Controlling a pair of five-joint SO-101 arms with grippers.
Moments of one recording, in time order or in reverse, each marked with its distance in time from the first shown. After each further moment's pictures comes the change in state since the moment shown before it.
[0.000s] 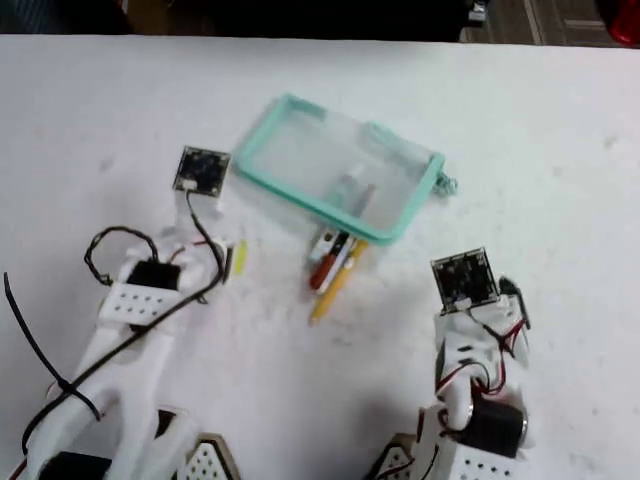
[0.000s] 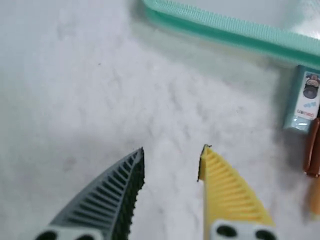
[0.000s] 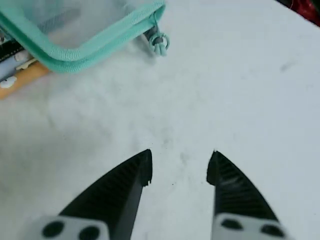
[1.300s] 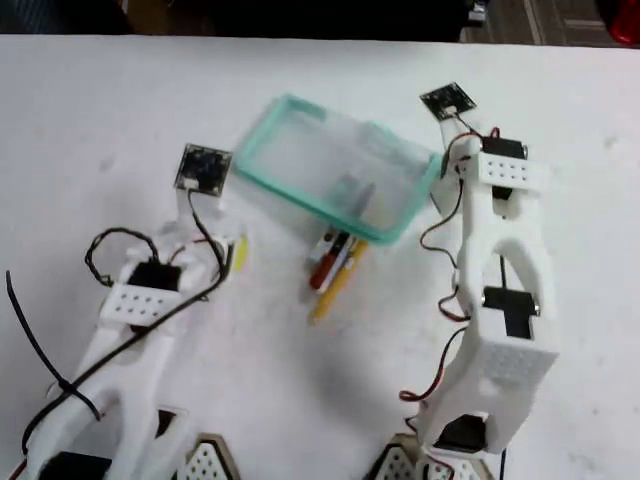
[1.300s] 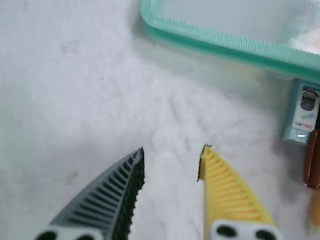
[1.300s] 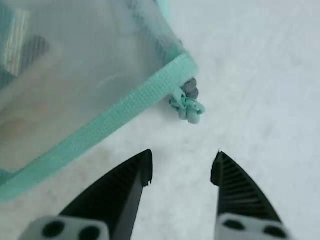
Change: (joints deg) left arm 0.0 0.0 0.6 -3.5 -0.6; right arm -6.3 124.7 -84.7 -2.8 1.5
